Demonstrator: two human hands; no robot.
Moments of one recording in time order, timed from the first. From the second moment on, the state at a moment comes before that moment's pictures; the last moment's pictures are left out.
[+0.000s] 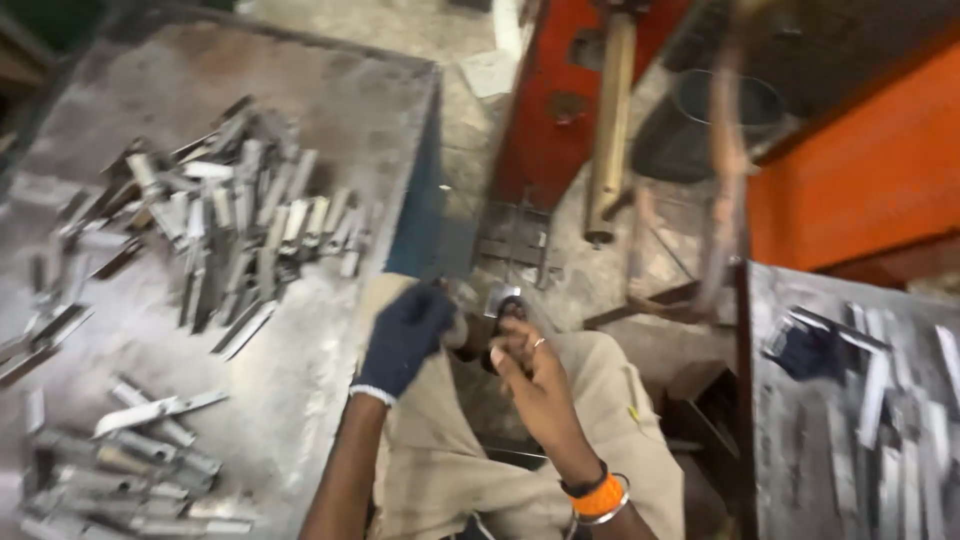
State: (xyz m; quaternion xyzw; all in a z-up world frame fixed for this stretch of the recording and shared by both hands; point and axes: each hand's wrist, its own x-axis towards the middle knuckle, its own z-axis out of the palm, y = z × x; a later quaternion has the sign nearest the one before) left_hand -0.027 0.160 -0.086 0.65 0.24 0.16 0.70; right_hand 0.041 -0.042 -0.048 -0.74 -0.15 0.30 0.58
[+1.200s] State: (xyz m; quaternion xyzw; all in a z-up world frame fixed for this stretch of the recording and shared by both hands) left_hand 0.078 -0.118 -0.033 0.48 0.10 -0.22 0.84; right_hand 0.170 -0.469 -0.188 -0.95 0.25 -0.03 0.18
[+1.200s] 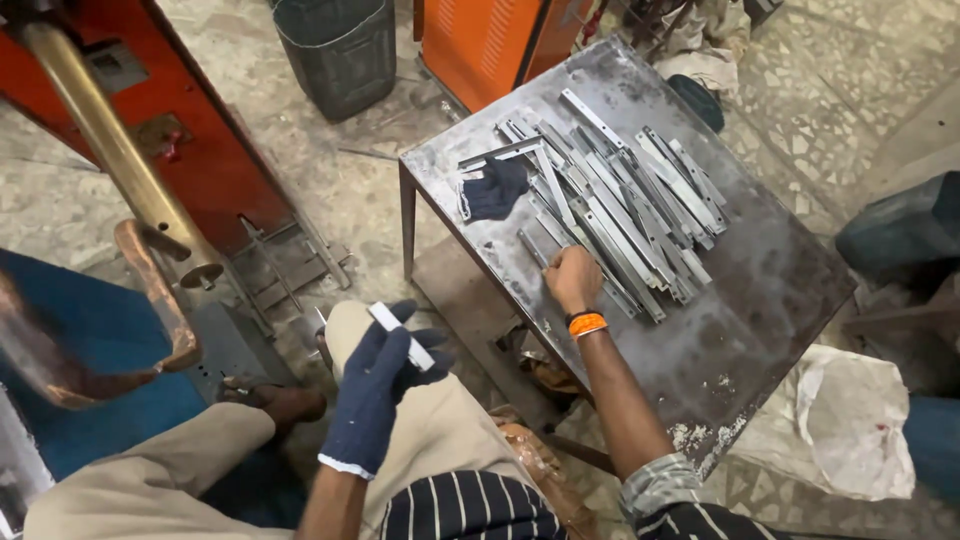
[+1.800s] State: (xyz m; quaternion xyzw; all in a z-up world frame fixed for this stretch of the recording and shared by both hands) left_hand 0.080 -0.119 -0.042 0.47 0.14 -0.18 0.85; right_hand 0.151 -0.446 -0.104 -0.73 0.19 -0.15 0.64
